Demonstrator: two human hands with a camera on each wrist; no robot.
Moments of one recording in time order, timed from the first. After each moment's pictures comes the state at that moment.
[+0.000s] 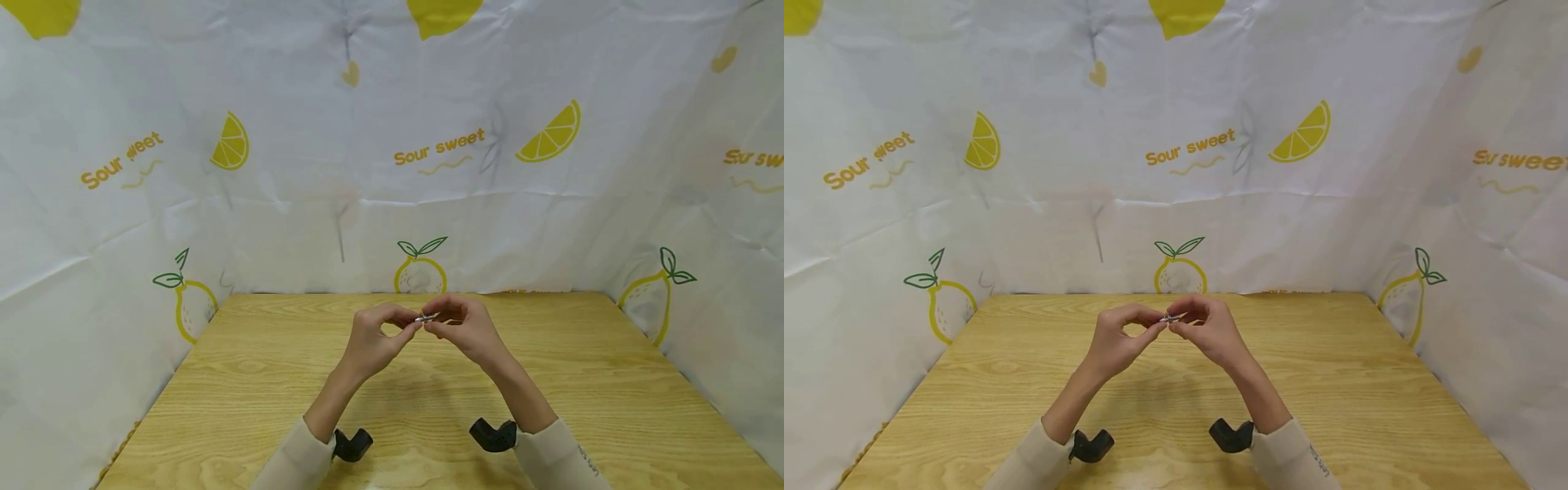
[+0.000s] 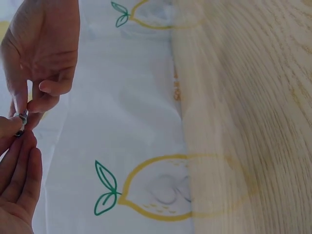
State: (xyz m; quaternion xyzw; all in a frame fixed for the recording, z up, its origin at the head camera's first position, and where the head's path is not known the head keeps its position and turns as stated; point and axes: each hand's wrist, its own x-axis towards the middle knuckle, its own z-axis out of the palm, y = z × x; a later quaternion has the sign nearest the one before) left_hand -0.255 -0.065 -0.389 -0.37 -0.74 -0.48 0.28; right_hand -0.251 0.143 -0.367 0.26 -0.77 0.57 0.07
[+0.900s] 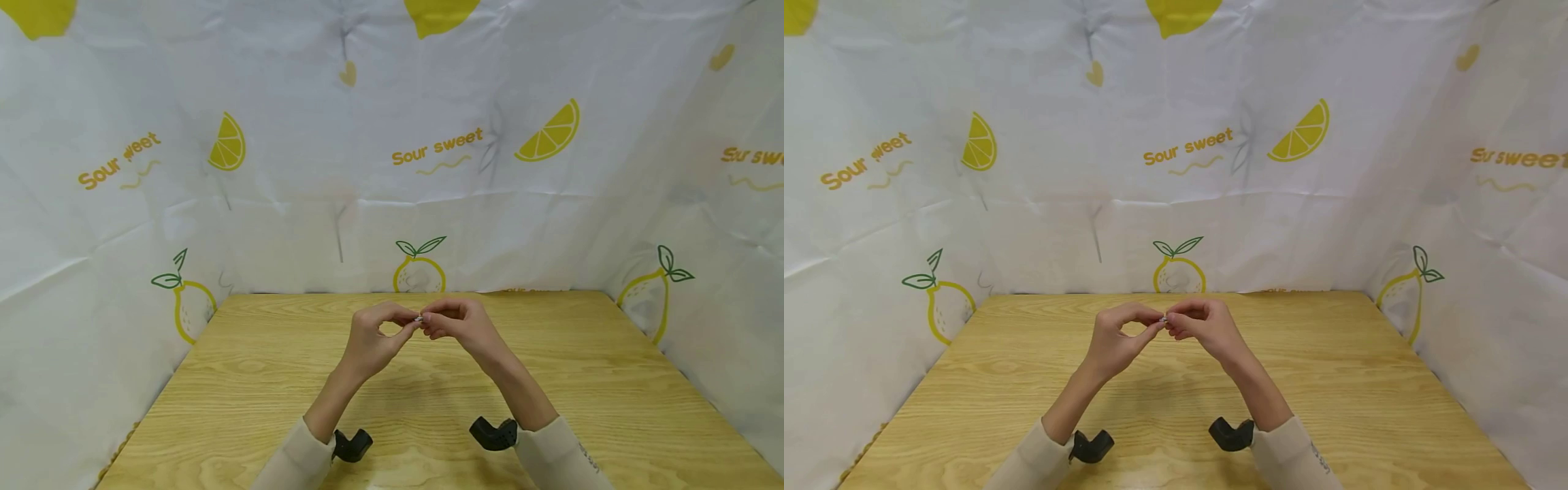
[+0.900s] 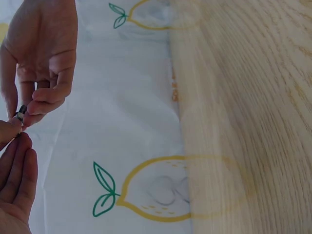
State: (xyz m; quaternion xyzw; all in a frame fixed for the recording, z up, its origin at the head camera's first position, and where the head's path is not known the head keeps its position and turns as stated) left_hand -0.258 -0.065 -0.392 -0.39 -0.73 -0.46 0.32; right_hand -0.250 0.145 -0.363 0.23 -0.73 0.64 -0.04
